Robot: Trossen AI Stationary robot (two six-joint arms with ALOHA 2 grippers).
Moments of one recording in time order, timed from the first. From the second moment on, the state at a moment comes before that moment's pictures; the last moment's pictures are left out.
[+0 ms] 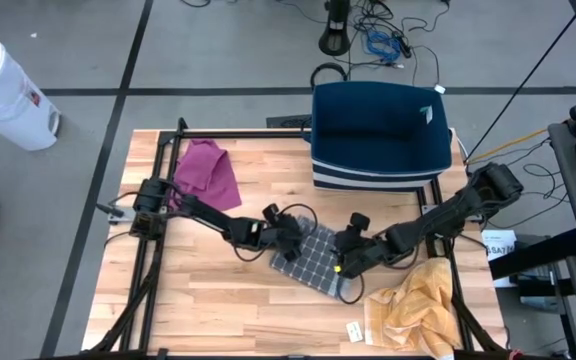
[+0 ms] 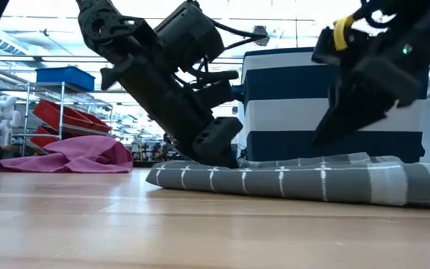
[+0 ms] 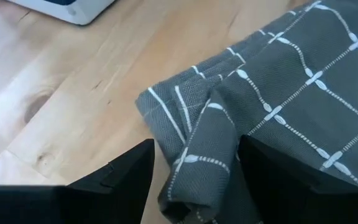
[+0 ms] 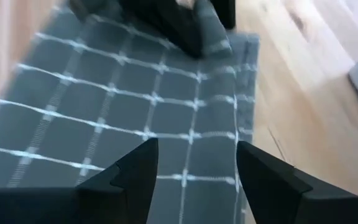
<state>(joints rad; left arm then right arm) -0.16 1.99 1.02 0.14 -0.50 -0.36 0.43 1.51 0.65 -0.21 0.55 0.55</state>
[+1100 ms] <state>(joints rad) -0.32 1.88 1.03 -0.05 -0.47 -0.32 0.44 1.35 0.65 -0.29 0.41 0.48</state>
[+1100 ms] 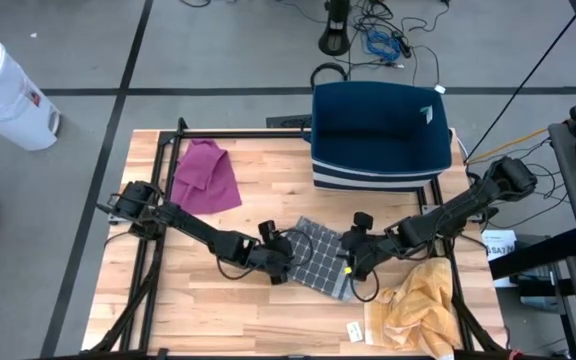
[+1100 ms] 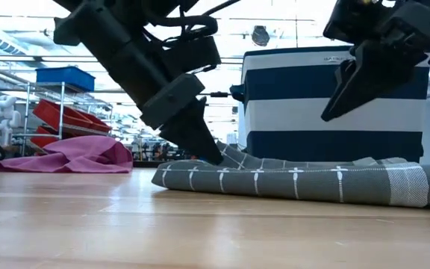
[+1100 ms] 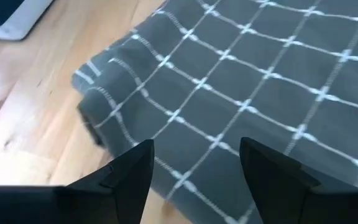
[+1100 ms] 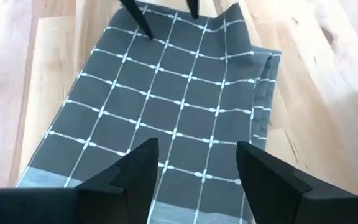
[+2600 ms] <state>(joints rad) -0.36 1.88 1.03 -0.03 -0.40 -0.55 0.43 1.35 0.65 -0.29 0.38 0.46</state>
